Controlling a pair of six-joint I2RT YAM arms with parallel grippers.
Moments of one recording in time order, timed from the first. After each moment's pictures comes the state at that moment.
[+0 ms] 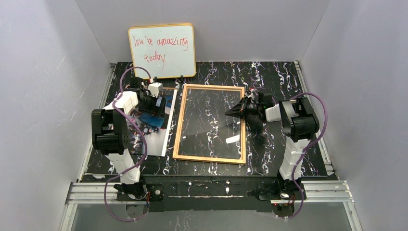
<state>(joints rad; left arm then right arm) 0.02 1.82 1.23 -0.61 0.39 0.36 0.18 2.02 0.90 0.54 -1.04 1.12</state>
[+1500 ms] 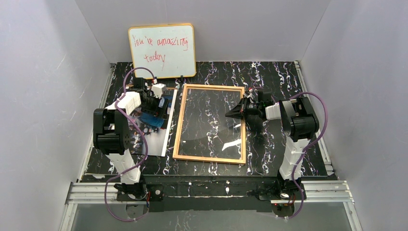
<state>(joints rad) -0.02 1.82 1.22 -0.60 0.38 0.36 0.17 2.02 0.94 0.40 -1.09 1.01</state>
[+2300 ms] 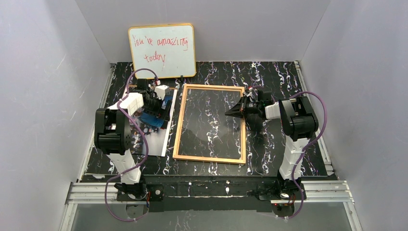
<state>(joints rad) -0.05 1.82 1.20 -0.58 0.37 0.36 0.17 2.04 0.96 0.41 -1.09 1.00</state>
